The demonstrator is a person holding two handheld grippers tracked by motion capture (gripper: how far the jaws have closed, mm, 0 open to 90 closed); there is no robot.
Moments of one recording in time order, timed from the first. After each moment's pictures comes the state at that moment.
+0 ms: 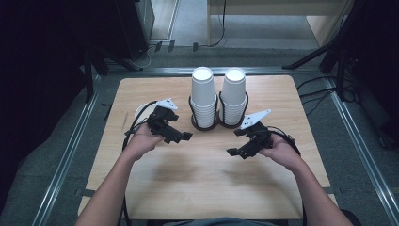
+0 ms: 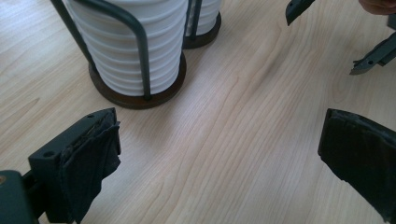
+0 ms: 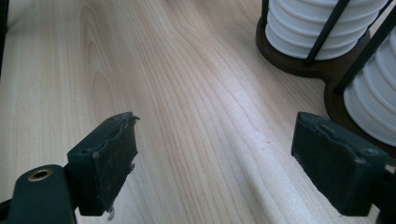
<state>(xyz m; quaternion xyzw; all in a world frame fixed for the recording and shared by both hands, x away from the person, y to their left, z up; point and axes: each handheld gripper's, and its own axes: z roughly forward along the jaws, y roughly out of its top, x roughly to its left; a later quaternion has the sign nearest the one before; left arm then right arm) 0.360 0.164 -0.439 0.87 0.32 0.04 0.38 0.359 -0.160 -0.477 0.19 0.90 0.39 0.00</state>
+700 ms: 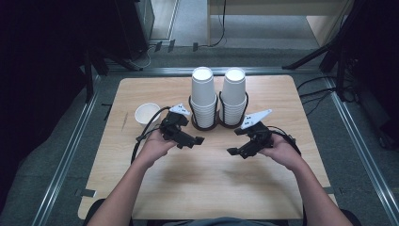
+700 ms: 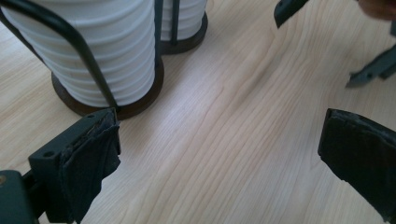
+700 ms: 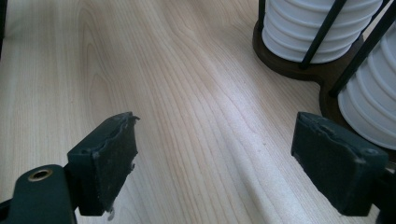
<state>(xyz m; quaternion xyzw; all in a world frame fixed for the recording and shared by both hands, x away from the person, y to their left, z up) 0.354 0.129 -0.449 0.86 0.34 0.04 0.39 0.359 -0.161 -0.475 0.19 0.90 0.40 0.01</state>
